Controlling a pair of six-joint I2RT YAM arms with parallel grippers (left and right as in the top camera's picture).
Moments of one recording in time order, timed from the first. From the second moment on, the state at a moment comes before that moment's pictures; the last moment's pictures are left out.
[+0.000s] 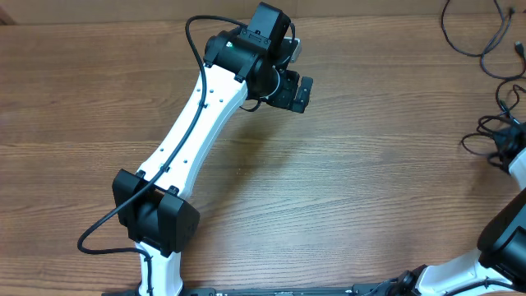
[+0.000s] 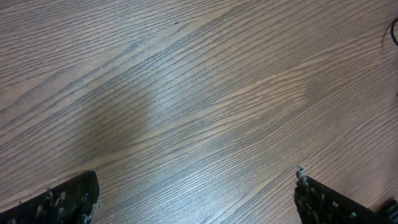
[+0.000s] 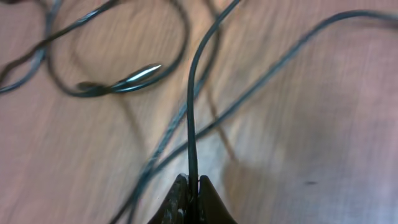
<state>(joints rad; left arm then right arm) -0.50 2.03 2.09 -1.21 0.23 -0.20 -0.67 1.81 1.05 -0.17 0.23 0.63</state>
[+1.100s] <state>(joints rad) -0.50 2.03 2.09 -1.20 0.23 -0.20 -1.14 1.82 1.05 -0.11 0.00 0.59</state>
